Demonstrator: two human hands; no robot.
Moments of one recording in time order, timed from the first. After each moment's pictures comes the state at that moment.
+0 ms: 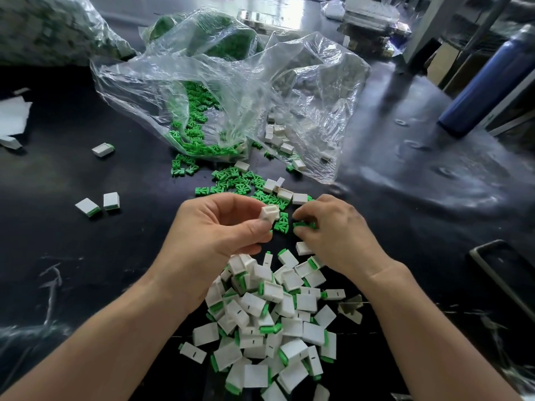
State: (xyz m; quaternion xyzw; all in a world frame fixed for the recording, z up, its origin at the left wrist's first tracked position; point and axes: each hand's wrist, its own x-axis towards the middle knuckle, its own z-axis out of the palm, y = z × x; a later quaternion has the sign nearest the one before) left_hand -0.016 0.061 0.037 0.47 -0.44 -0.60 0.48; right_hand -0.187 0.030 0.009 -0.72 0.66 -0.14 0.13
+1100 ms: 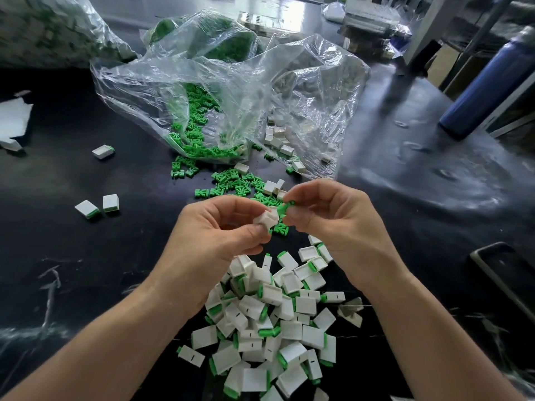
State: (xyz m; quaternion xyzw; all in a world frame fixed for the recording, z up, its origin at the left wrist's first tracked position) left_hand -0.017 0.062 0.036 0.47 -0.45 -0.59 0.48; right_hand -0.173 0.050 0.041 -0.59 0.45 -0.47 0.48
